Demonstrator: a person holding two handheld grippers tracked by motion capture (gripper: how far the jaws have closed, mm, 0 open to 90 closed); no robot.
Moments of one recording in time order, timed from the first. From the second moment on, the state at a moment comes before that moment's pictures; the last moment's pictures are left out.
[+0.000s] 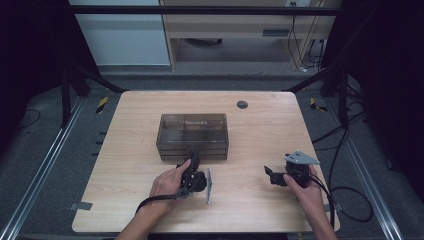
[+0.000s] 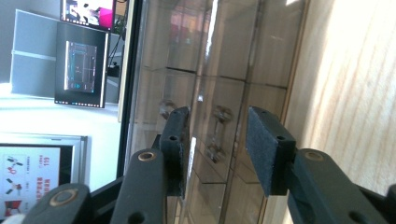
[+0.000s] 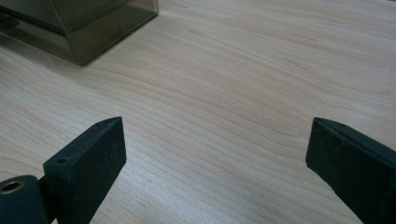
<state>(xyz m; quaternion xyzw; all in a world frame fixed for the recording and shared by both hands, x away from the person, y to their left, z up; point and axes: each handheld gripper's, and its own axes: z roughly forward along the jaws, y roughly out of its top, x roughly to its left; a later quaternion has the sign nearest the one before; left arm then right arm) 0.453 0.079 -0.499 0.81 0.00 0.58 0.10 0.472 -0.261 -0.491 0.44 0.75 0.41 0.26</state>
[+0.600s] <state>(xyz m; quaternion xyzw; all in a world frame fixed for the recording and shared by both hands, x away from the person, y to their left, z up) 0.460 0.078 -0.508 0.80 -0.01 0.59 0.07 0.473 -0.261 -0.491 0.44 0.75 0.41 0.26</state>
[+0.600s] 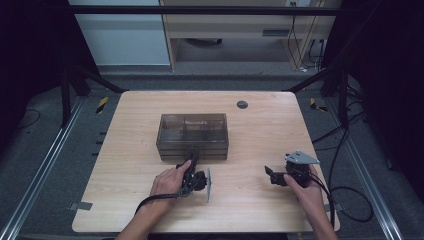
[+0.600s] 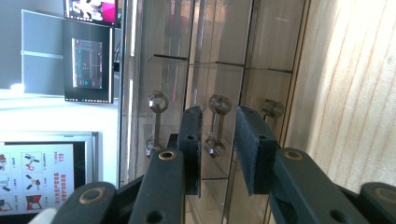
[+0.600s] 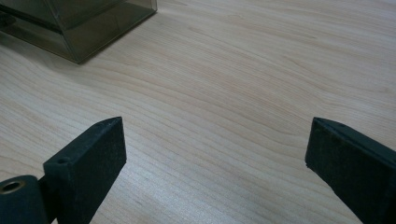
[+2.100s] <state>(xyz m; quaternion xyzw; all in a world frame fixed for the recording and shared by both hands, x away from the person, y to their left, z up) 0.466 0.074 -0.517 0.78 -0.02 0.62 0.02 0.474 -0.257 -0.493 0.44 0.76 0.40 0.26</state>
